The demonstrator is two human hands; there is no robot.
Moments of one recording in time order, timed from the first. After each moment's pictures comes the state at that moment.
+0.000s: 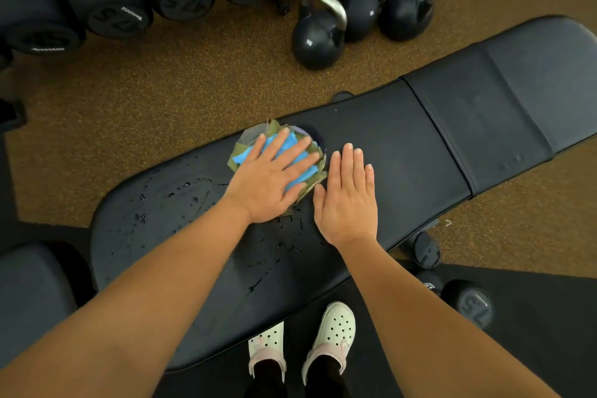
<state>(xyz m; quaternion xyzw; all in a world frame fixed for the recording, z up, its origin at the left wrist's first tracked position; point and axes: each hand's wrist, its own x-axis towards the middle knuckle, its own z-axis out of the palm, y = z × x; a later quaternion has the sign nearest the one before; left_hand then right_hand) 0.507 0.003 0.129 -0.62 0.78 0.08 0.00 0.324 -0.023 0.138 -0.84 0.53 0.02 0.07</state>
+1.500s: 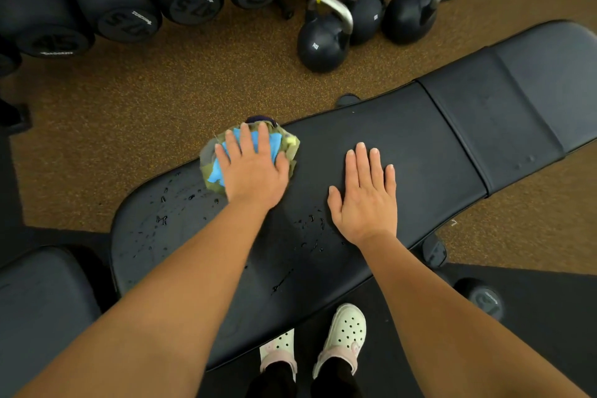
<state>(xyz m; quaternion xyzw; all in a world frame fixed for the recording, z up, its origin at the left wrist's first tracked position) 0.526 0.003 0.128 -0.86 0.49 0.13 0.00 0.328 -0.023 0.142 -0.84 0.54 0.07 0.04</state>
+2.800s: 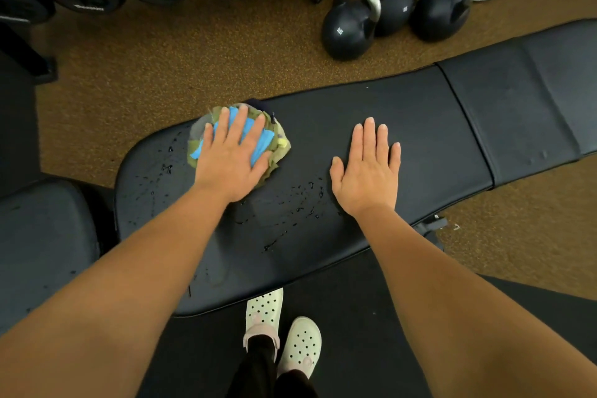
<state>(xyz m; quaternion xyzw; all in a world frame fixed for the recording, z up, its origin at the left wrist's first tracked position) 0.551 0.076 0.121 -0.82 0.56 0.11 0.03 0.326 -0.024 0.142 -0.85 0.52 0.08 0.03</state>
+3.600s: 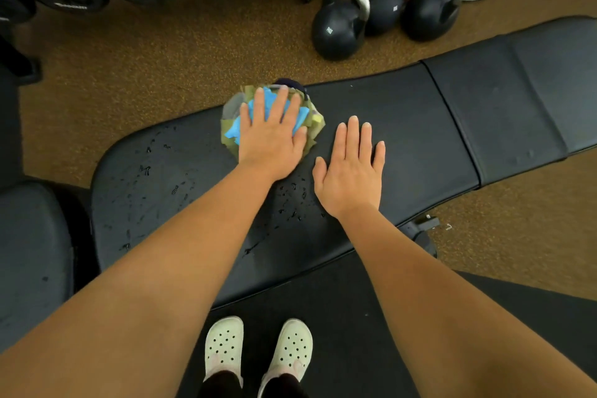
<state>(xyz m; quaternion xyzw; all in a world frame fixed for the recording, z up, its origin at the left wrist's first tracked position) 0.486 -0.007 0.131 -0.83 0.55 0.11 -0.01 0.326 -0.027 0.140 -0.86 0.51 0.07 0.03</state>
